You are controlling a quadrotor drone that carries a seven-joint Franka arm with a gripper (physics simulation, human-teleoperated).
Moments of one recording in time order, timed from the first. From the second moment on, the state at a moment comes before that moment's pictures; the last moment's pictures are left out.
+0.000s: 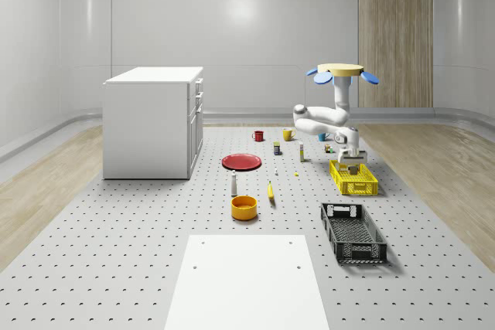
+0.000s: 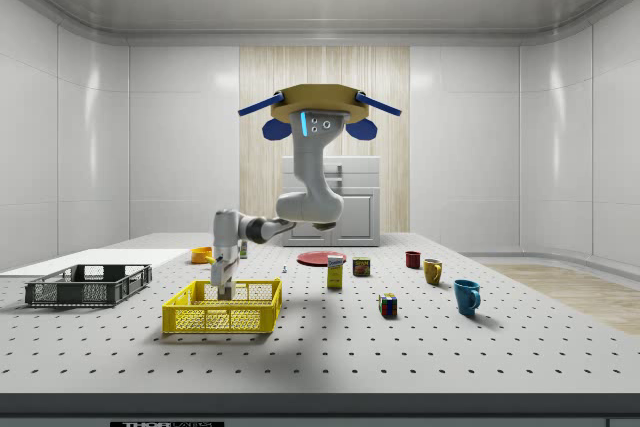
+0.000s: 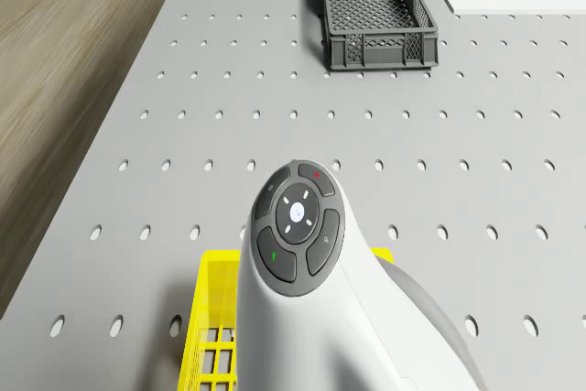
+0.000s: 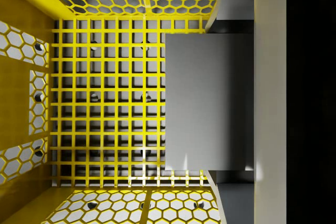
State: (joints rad) arm -1.17 -1.55 1.23 -2.85 -1.90 1.65 1.68
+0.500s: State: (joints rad) arm -1.19 -1.54 1.14 -2.82 -1.98 1.68 1.68
